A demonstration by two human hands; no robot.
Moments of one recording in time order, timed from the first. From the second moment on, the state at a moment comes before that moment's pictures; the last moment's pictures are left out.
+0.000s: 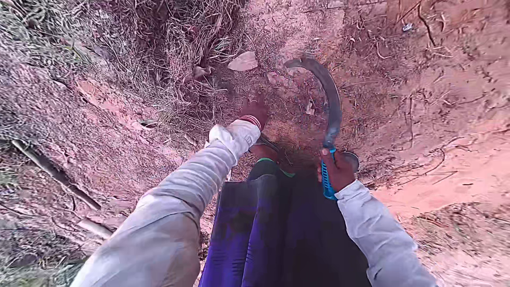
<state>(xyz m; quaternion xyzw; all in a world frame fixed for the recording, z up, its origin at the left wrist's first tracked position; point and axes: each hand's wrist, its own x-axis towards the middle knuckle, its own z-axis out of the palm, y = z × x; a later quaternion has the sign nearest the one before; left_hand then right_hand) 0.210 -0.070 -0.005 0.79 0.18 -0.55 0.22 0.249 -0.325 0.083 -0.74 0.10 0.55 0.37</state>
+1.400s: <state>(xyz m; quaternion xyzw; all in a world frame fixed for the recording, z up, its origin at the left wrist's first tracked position) 0.177 -0.127 -0.049 0.55 0.67 -0.21 0.45 0.246 -0.385 0.110 -0.73 0.19 0.50 0.42</state>
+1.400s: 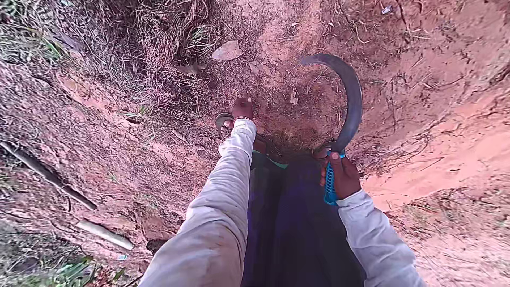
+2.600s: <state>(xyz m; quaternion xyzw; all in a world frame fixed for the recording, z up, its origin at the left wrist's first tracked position) 0.199 -0.162 -0.057 0.53 0.60 -0.11 0.59 0.252 -0.365 0.108 -0.74 0.21 0.49 0.40</state>
